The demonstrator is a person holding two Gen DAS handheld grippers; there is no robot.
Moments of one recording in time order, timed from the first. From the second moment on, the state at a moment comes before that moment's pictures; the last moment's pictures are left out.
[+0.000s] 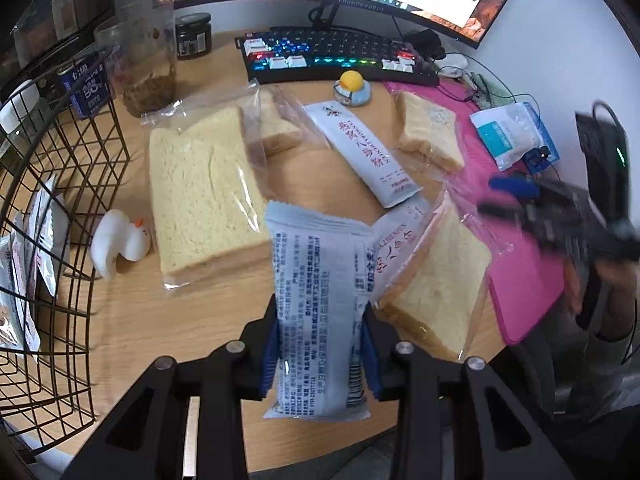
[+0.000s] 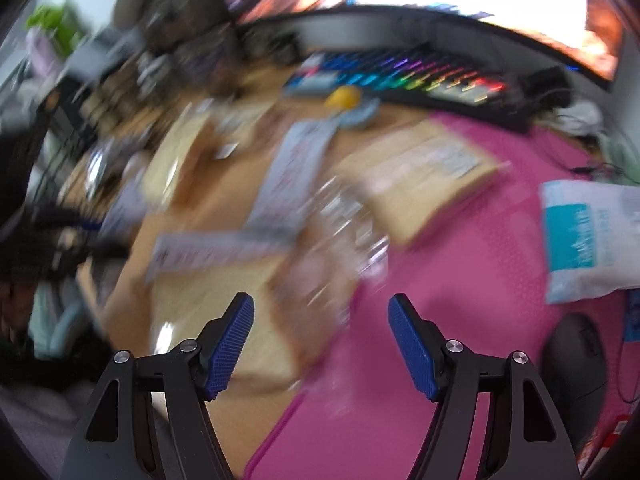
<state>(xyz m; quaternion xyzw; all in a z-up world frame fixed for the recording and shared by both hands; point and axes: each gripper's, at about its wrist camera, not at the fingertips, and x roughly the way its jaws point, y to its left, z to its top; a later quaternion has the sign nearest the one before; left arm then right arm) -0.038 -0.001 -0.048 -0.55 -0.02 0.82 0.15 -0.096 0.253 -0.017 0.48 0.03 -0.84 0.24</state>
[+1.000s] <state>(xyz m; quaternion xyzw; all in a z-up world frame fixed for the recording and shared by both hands) -0.089 -0.040 -0.049 -0.53 -0.05 0.83 0.15 -0.257 0.160 -0.050 0.56 -0.01 -0.83 -0.05</state>
